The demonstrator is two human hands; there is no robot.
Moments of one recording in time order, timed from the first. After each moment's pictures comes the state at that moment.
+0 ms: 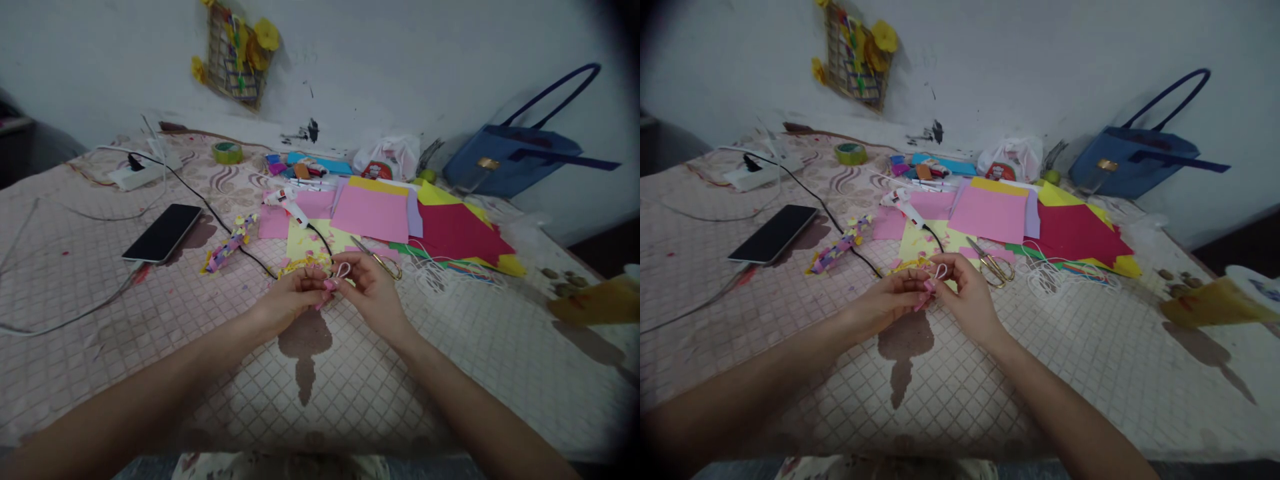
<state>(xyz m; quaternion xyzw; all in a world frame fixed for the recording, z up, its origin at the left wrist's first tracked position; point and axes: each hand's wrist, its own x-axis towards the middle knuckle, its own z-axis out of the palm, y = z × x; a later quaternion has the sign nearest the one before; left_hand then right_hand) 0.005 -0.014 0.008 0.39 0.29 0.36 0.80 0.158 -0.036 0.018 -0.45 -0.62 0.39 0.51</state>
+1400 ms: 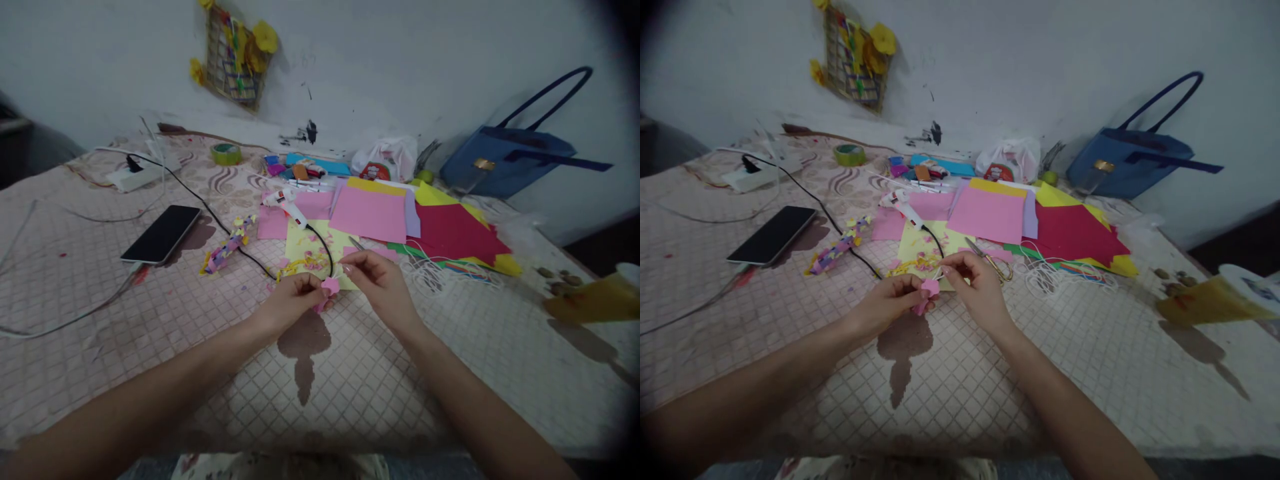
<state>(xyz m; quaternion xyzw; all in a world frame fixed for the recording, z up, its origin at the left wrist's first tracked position) 0.007 -0.017 0.003 0.51 0.33 0.35 0.71 0.176 -0.028 0.023 -0.48 -0.64 0.34 0.50</state>
